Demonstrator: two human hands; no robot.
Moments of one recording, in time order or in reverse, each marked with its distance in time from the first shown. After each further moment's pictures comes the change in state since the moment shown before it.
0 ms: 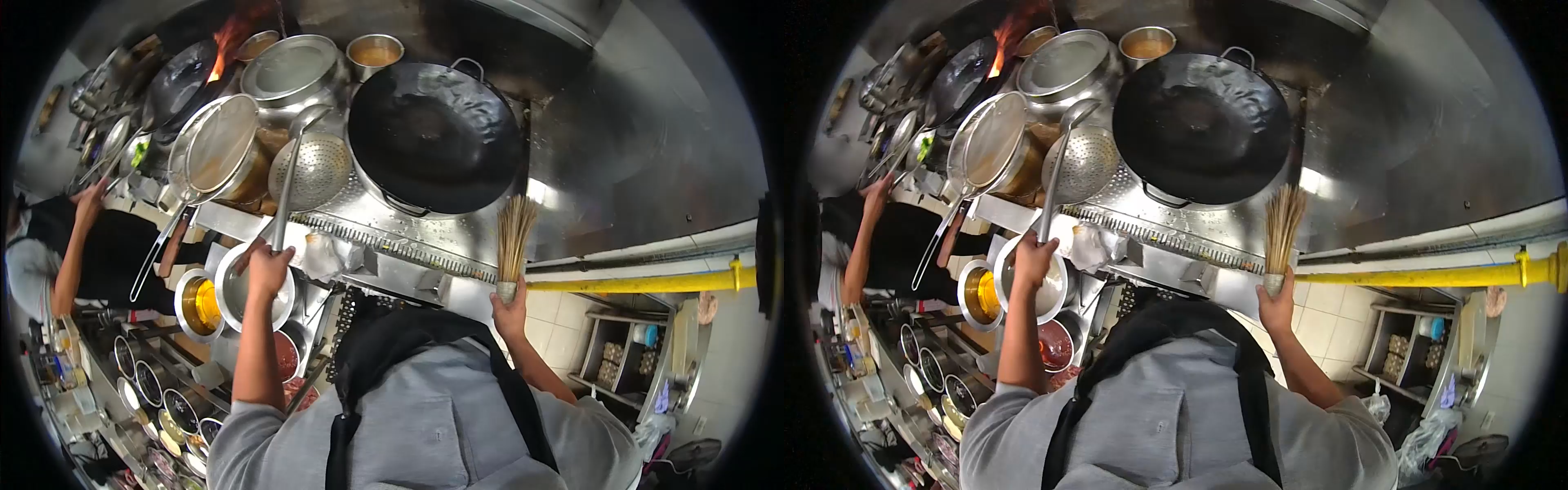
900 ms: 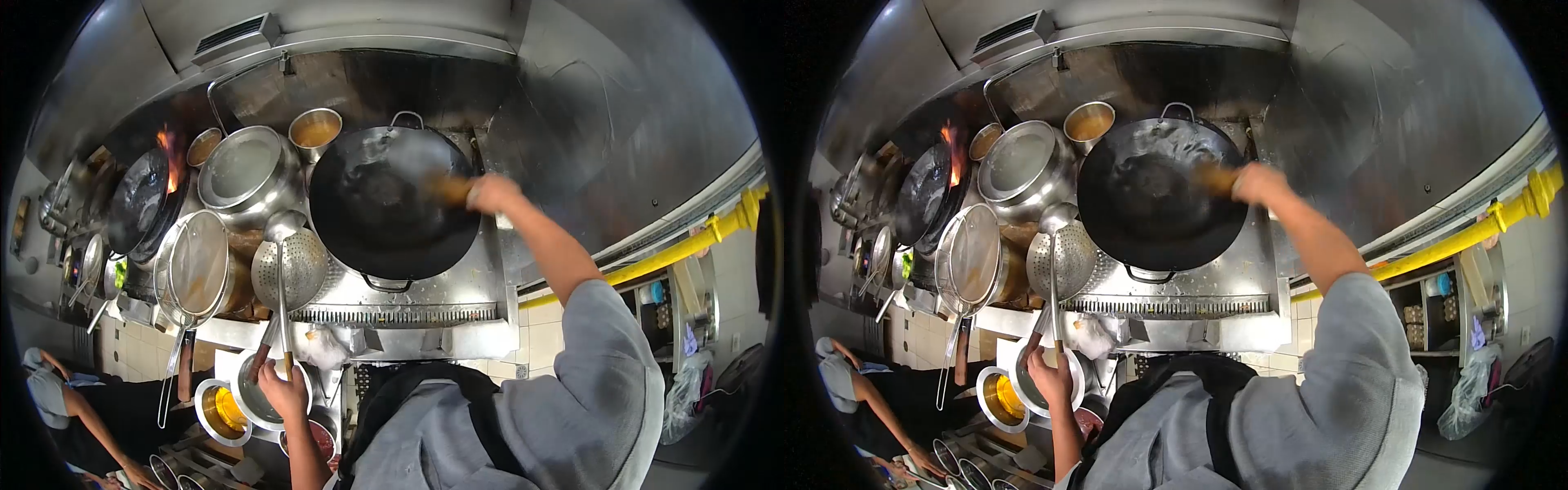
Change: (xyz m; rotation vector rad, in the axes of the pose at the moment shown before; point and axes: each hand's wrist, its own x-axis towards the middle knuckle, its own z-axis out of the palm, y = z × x) left_hand -0.031 -0.023 0.005 0.313 0.291 0.239; right_hand 0.250 -0.259 -0.018 -1.070 -0.364 -0.241
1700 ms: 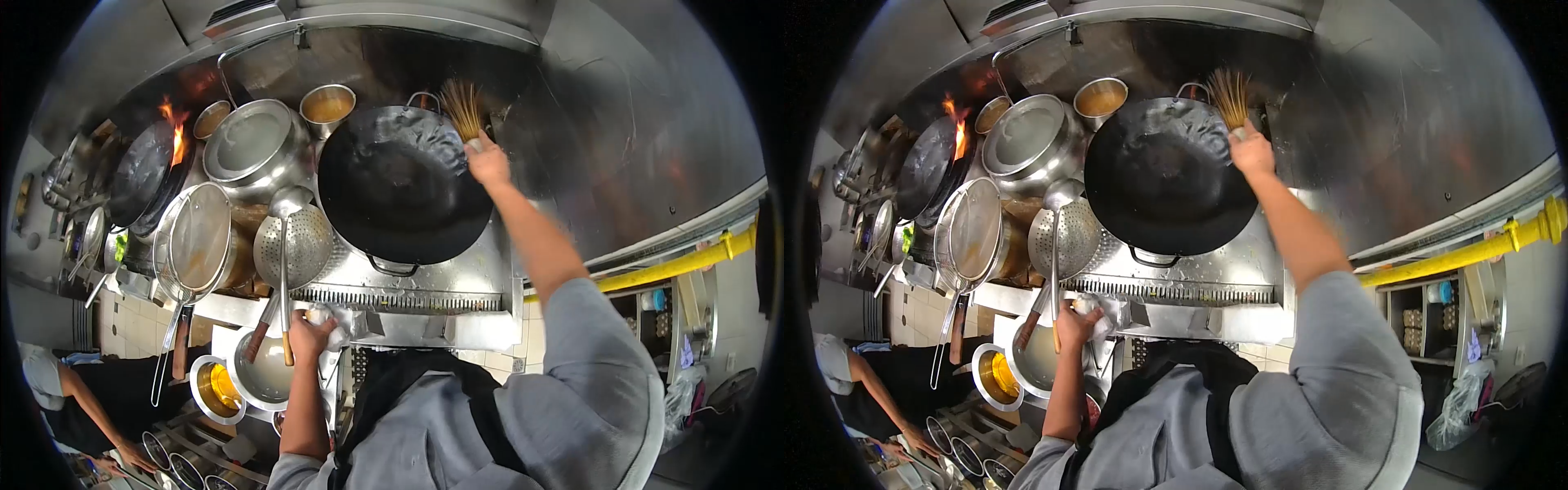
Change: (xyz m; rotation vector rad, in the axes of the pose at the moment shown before) left_hand 0.037 0.021 0.081 -0.107 -0.345 -0.095; right_hand 0.057 -0.031 0.026 0.440 0.629 0.189
